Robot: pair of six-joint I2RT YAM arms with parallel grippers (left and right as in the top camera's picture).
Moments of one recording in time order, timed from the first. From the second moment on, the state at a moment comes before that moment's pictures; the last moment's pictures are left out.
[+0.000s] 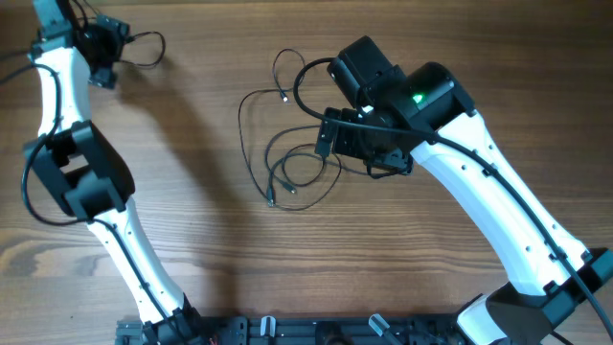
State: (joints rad) left arm 0.36 2.48 2.24 -0.73 0.24 -0.86; right arm 0.63 1.70 1.86 -1.48 -0.02 0.83
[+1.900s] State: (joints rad) left arm -0.25 1.94 1.99 -1.34 0.09 -0.54; right arm 0.63 1.43 1.86 -1.60 -0.02 0.60
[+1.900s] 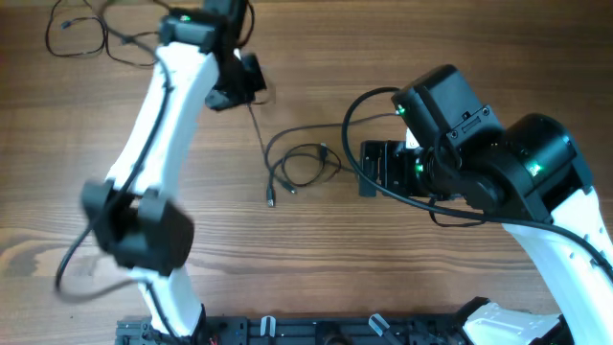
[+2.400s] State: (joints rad) left arm -0.19 1.61 2.00 -0.90 0.64 -0.77; right arm 0.63 1.43 1.86 -1.61 -0.03 0.60
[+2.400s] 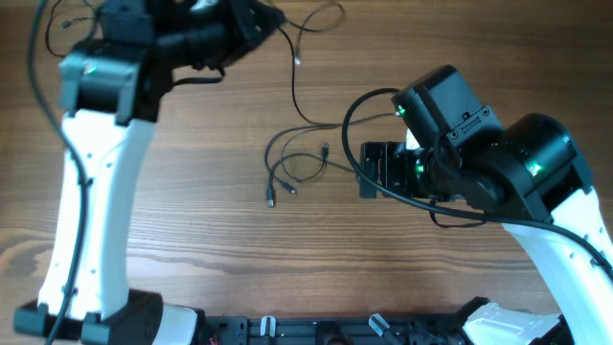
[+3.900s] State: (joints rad) left arm 0.58 1.66 2.00 -0.52 0.37 -1.12; right arm 0.63 1.44 1.86 -1.61 -0.04 0.60
